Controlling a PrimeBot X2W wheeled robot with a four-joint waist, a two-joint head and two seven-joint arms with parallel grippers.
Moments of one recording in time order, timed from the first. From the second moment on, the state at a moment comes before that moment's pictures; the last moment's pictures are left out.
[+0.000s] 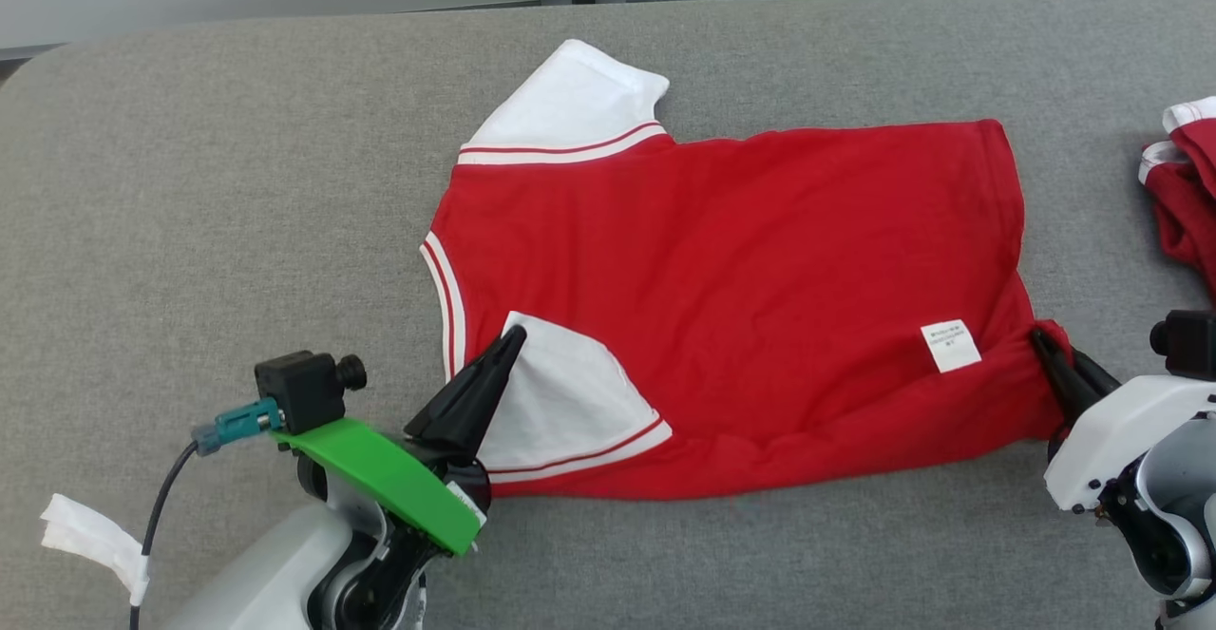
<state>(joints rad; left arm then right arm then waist) -0.43 0.46 -0.86 0.16 -1.29 -0.13 -0.22 -0.12 -0.35 0.00 0.10 0.52 0.13 0.29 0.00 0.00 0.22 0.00</state>
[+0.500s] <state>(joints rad) -0.48 0.46 -0.79 0.09 -1.29 -0.13 -0.26 -0.11 -0.32 -0.05 0.06 0.52 0.13 0.12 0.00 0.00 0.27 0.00</state>
